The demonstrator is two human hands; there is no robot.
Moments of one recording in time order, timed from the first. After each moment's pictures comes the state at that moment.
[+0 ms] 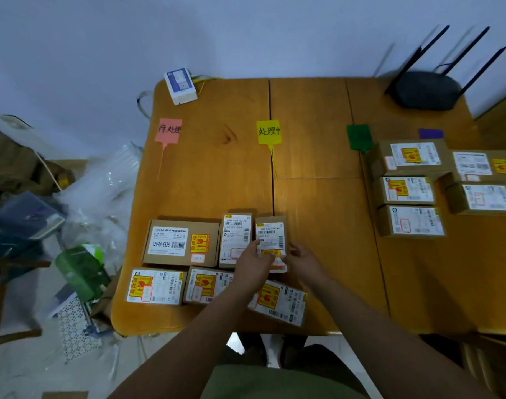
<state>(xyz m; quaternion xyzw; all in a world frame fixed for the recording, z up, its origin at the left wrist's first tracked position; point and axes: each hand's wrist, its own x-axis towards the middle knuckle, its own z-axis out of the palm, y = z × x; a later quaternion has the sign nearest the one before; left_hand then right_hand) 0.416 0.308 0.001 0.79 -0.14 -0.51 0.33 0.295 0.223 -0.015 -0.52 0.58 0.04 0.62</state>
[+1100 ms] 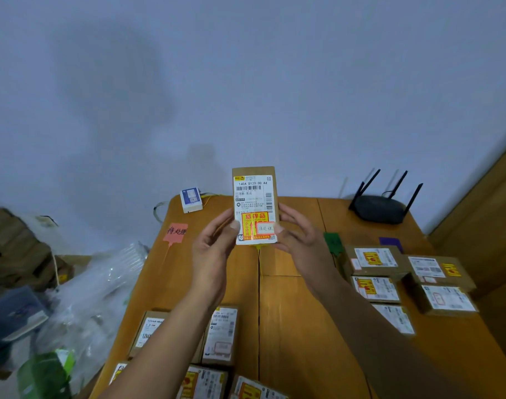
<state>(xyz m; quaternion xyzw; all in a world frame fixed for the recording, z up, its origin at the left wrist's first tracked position) 0.470 0.252 0.227 0.53 -0.23 -0.30 0.76 0.323 0.149 0.246 -0.64 0.31 -0.34 0.61</state>
